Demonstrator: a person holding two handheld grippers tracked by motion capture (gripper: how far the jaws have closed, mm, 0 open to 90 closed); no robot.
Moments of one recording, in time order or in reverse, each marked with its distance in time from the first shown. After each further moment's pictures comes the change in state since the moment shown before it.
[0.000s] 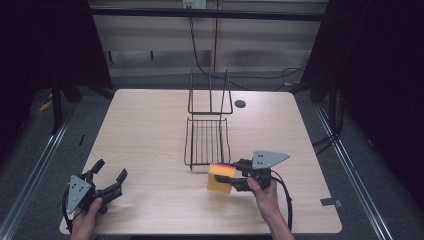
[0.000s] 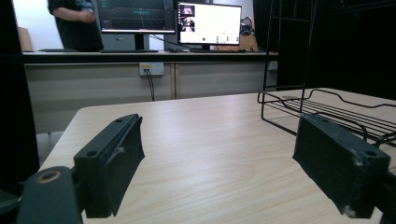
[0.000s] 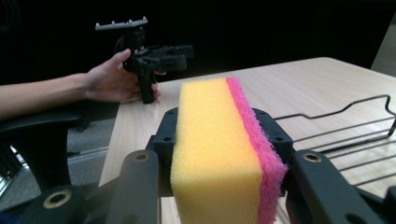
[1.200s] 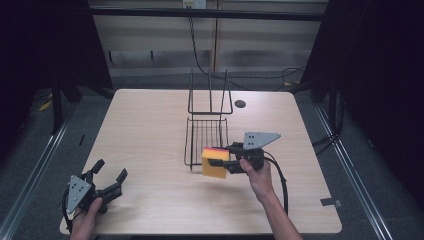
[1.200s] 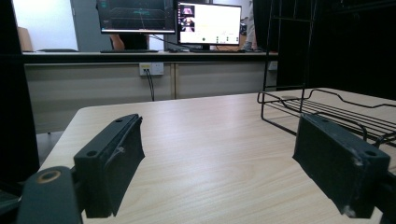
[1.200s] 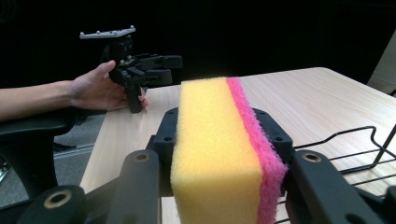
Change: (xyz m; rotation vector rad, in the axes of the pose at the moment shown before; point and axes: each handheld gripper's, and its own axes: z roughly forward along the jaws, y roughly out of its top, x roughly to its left) left arm 0.000 0.000 0.000 0.000 0.000 0.000; right arm -0.029 0.036 0.020 0.042 0.025 -0.037
